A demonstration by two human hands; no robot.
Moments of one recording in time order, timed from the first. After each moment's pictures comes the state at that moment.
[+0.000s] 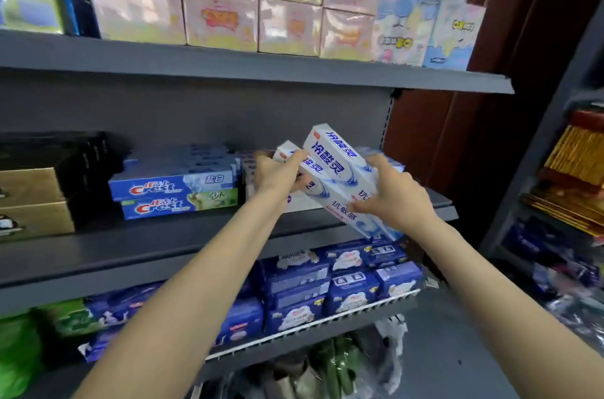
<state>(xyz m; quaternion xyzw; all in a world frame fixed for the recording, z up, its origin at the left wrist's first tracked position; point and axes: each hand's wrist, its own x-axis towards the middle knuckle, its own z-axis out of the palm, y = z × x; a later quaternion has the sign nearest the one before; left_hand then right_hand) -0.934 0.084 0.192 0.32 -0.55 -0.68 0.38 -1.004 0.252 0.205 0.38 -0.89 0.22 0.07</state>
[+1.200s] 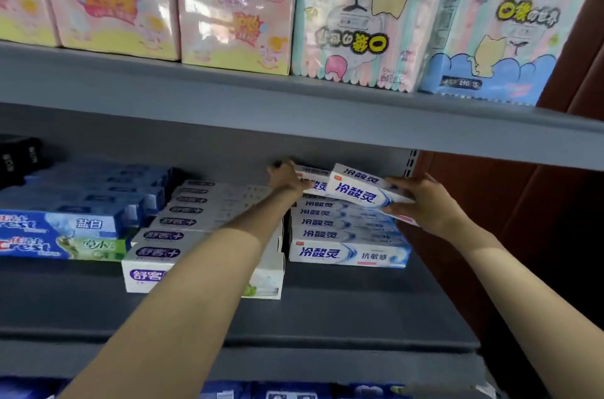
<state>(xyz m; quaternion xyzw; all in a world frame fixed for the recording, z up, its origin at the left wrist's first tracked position) -1.213 -0.021 0.167 0.51 -0.76 -0.29 0.28 -1.364 0.176 0.198 0.56 -0.80 0.22 0.05</state>
